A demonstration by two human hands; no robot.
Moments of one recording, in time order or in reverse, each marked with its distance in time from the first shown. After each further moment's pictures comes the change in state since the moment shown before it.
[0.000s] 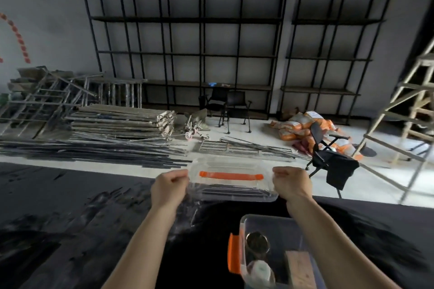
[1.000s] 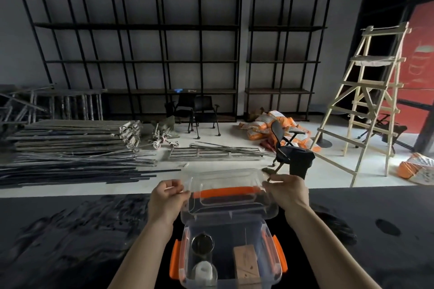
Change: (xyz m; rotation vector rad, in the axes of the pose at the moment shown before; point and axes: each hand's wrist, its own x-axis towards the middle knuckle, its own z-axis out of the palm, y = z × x) left_hand -0.061 0.021 0.114 -0.211 -0.187 -0.061; right_hand 0.021 0.051 -0.129 0.064 0.103 0.100
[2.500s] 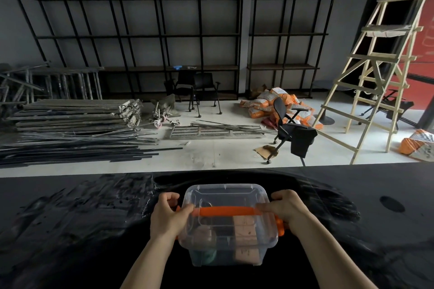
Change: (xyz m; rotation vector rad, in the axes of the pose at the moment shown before) left_hand -0.001 -0.090 -0.001 0.416 0.032 -0.011; right_hand 0.007 0.077 0.016 -0.245 -0.376 0.195
